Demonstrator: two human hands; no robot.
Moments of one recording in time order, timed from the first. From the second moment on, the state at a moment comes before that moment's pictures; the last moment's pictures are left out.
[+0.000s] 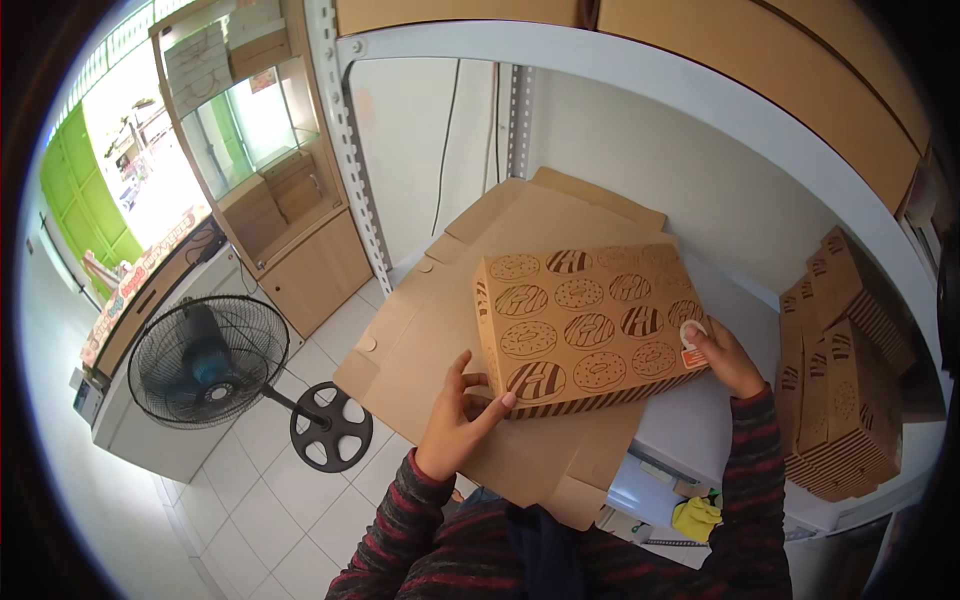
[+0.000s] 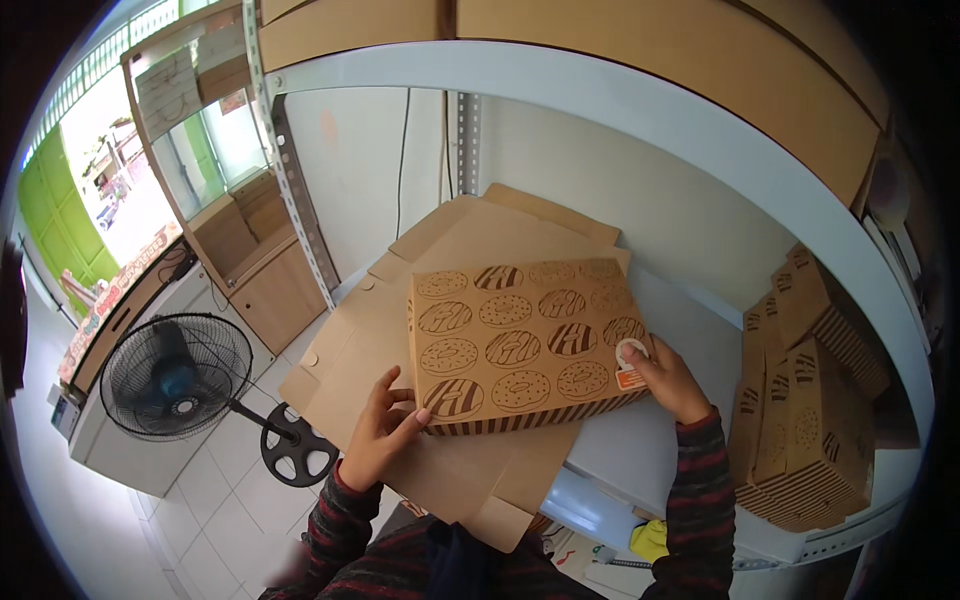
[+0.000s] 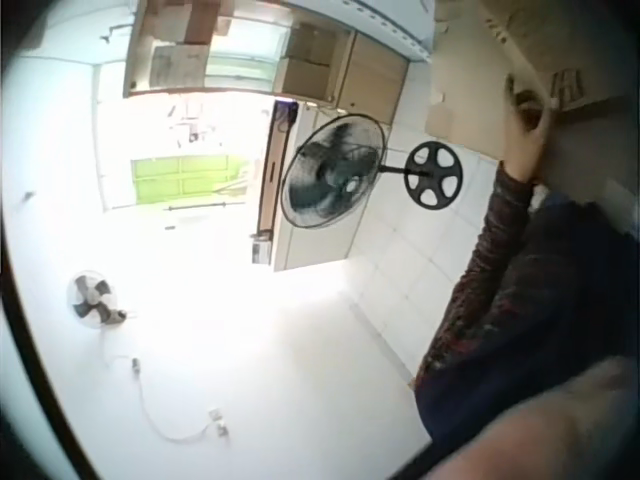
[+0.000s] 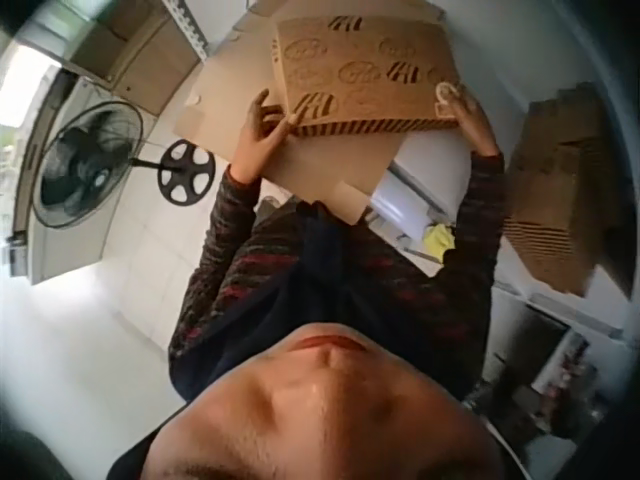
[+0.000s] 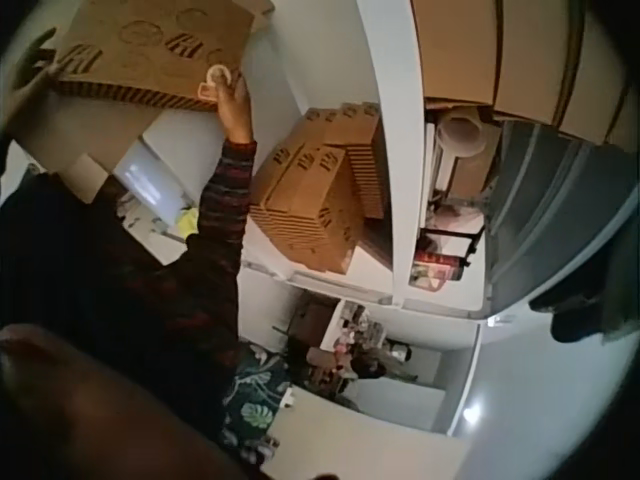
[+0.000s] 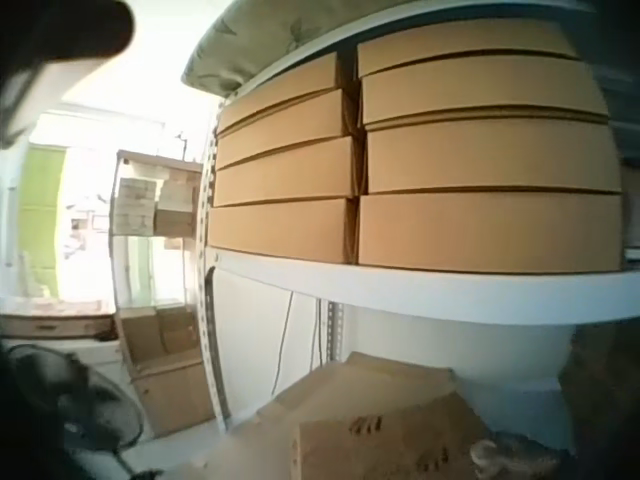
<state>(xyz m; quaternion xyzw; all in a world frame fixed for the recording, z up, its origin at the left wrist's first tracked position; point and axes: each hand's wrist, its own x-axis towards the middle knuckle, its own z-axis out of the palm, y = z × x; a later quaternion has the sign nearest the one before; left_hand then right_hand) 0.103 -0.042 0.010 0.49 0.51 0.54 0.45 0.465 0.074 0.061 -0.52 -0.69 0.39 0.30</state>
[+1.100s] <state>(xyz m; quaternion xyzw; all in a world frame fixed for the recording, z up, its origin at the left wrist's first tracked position) 0.139 -0.059 0.010 0.45 0.12 0.50 0.73 0.409 -0.069 0.037 -0.29 -0.36 0.47 0.76</state>
